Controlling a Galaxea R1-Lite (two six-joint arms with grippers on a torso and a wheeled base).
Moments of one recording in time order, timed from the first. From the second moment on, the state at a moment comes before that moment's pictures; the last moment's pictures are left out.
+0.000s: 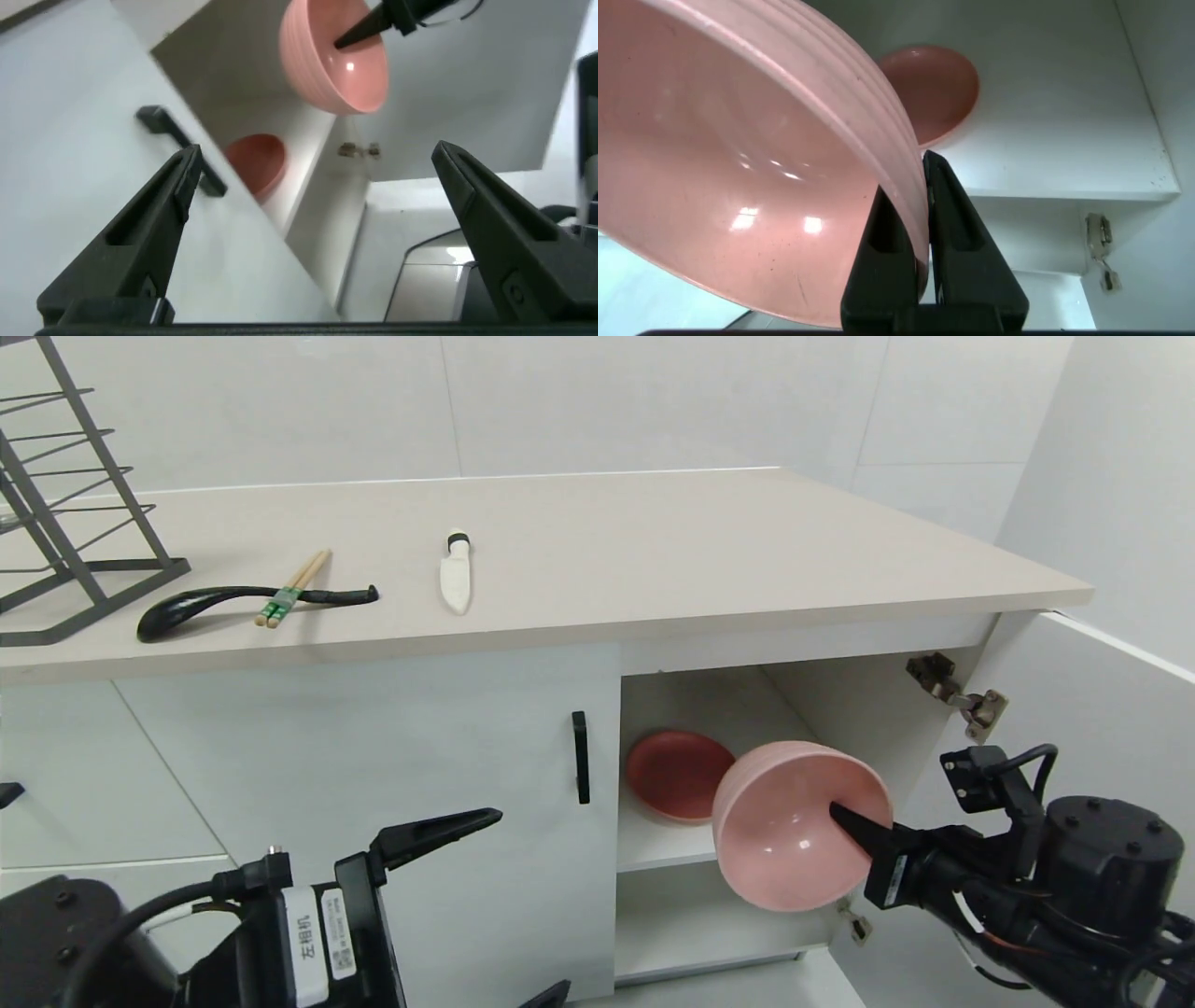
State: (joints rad) left arm -0.76 1.59 0.00 -1.55 -0.28 0.38; right arm 0.45 1.92 -0.05 -1.57 -0.05 0.28
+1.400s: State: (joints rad) left arm -0.74 0.84 -0.01 -0.81 -0.29 0.27; right arm 0.36 2.35 -0.47 -1.57 0.11 0.02
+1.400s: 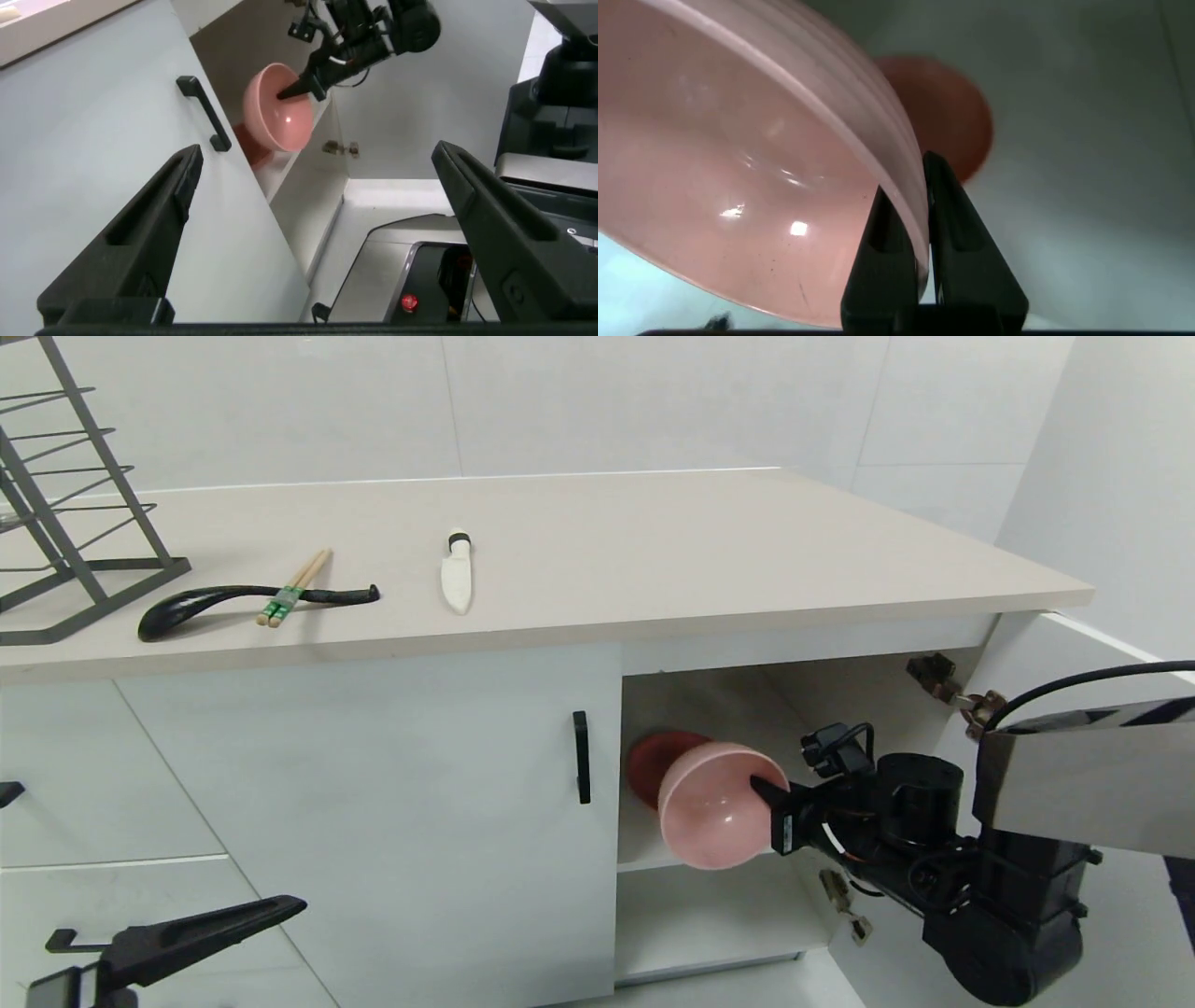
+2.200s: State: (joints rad) left arm -0.74 0.86 0.00 -0.81 -0.29 0.27; right arm 0.35 2.54 -0.82 -1.57 0.12 0.02
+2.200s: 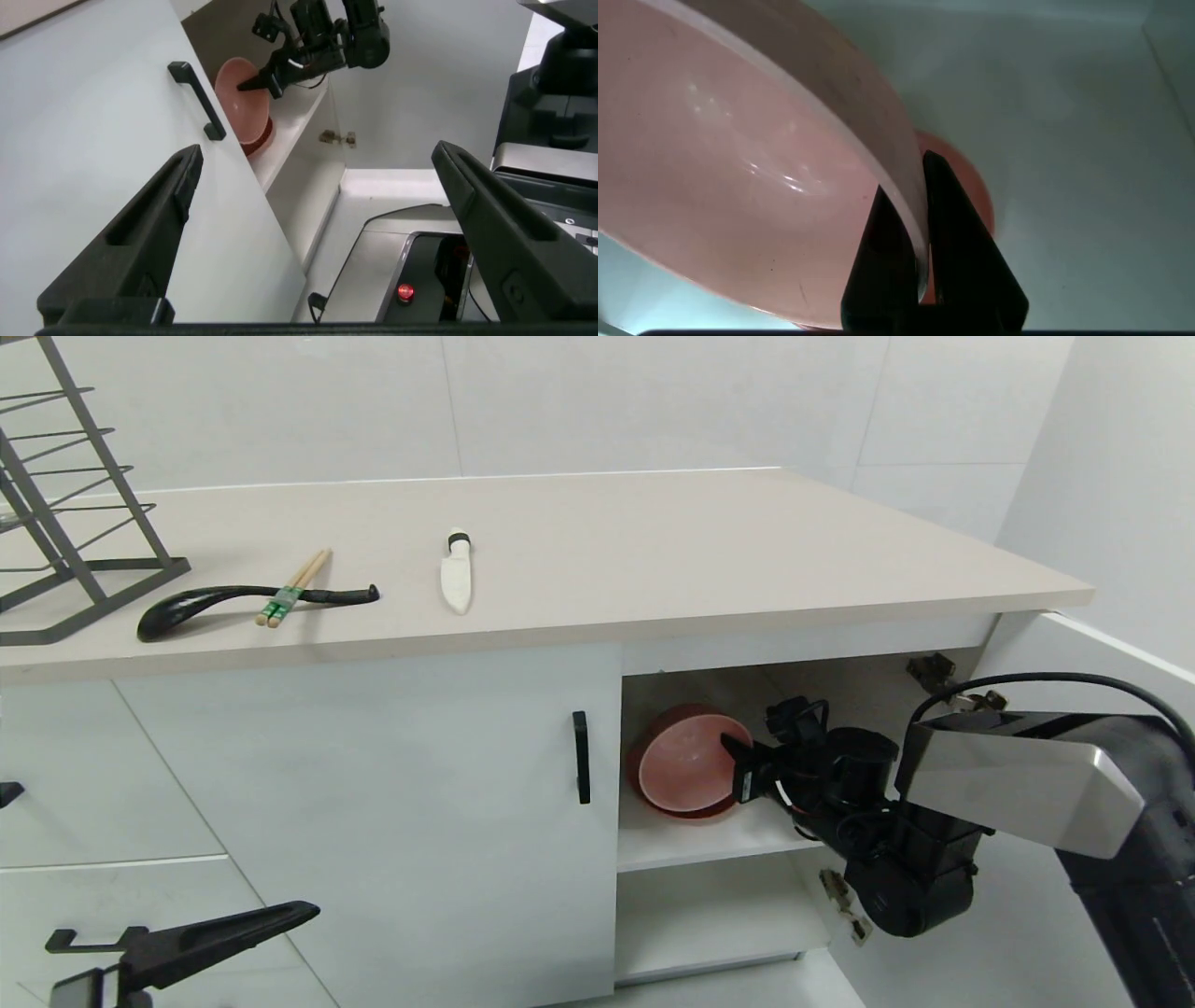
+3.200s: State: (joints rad) left arm -0.74 0.86 0.00 -0.82 -0.29 0.27; right arm 0.32 2.60 -0.85 -1.54 0.07 0.02
